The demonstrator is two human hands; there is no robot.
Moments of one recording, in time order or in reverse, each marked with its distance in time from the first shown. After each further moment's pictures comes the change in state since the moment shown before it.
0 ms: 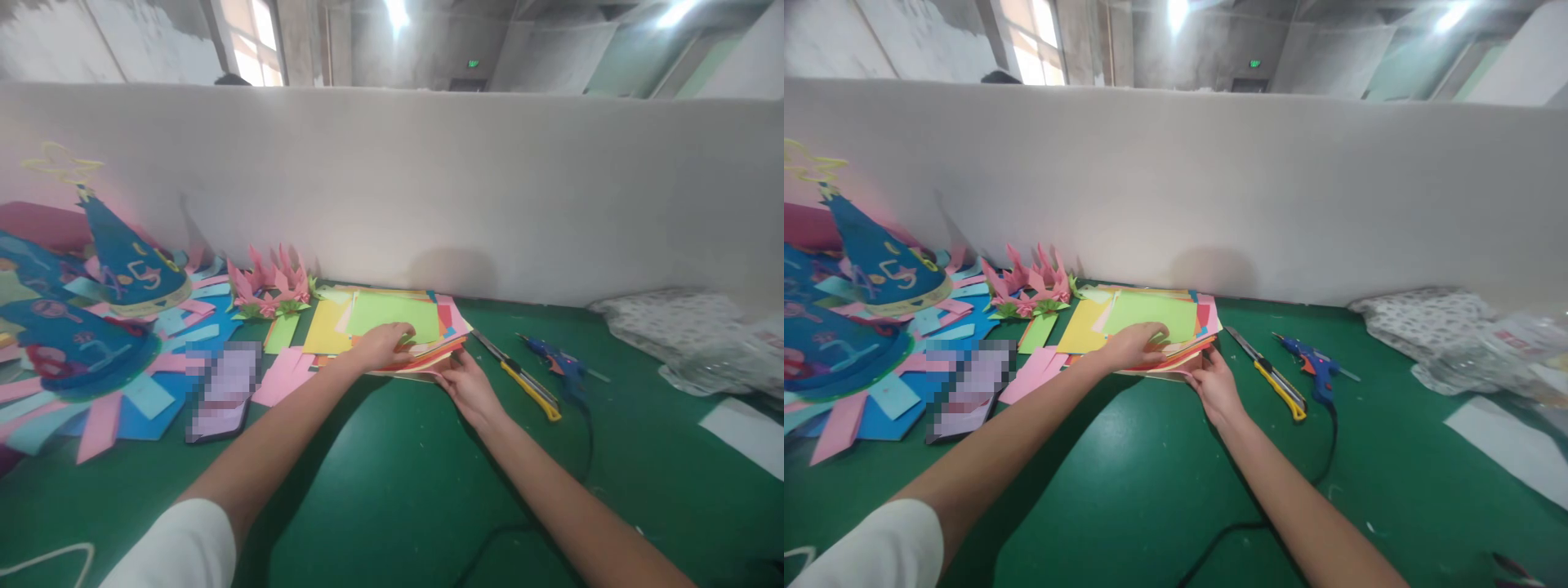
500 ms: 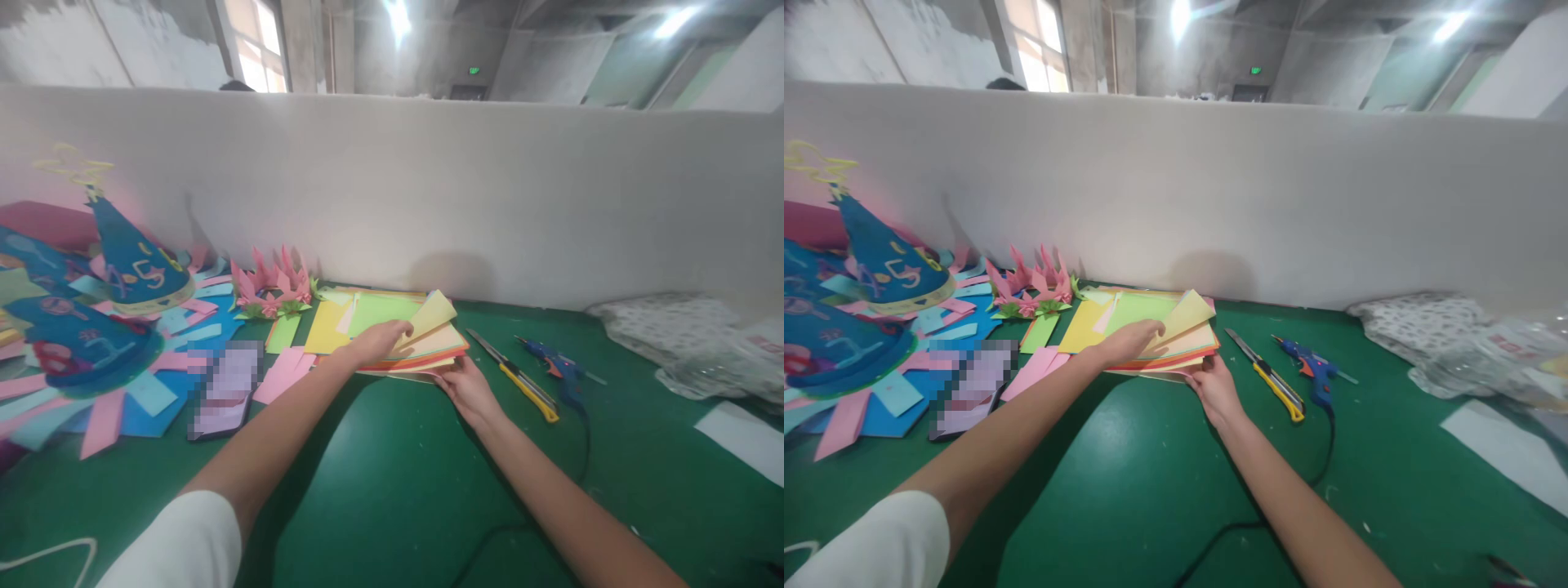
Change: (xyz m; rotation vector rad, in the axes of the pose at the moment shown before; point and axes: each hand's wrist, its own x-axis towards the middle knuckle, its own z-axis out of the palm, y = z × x) left_hand 0.002 -0.013 -0.004 -0.039 0.000 0.029; right_hand 0.003 0.004 -0.002 0.005 0.014 -0.035
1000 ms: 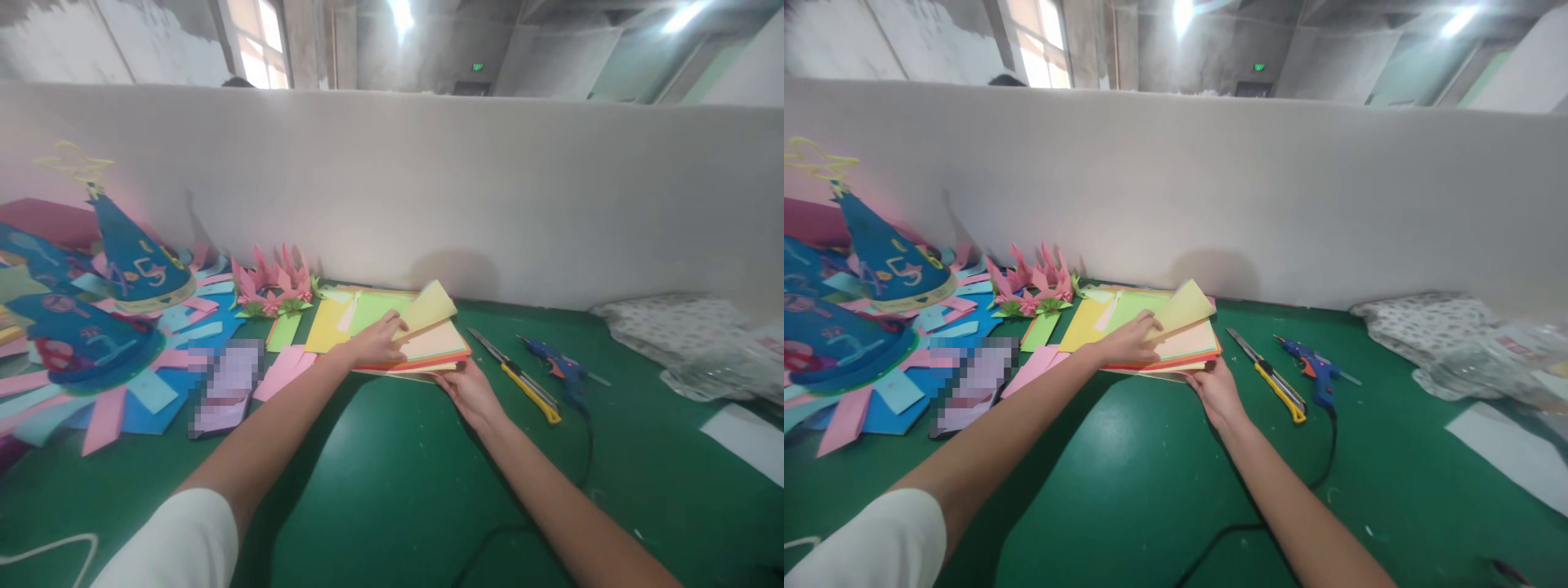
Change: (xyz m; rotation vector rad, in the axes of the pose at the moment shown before) left_hand -0.005 -0.002 0.001 -0.123 0.036 -0.008; right_hand -0.003 -0.003 0.000 -0.017 -0.032 -0.005
